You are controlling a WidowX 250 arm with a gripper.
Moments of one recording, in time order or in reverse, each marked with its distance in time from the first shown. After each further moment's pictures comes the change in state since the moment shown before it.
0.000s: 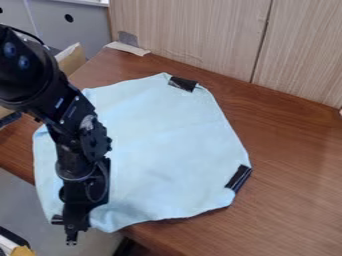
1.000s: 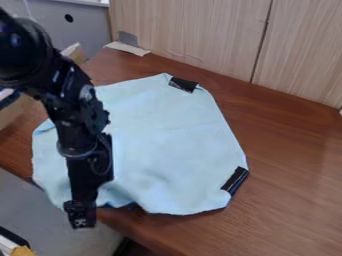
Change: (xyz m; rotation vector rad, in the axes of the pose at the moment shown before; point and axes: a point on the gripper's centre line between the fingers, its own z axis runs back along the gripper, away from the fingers) arm 0.008 0.014 0.020 -0.019 -0.070 0.081
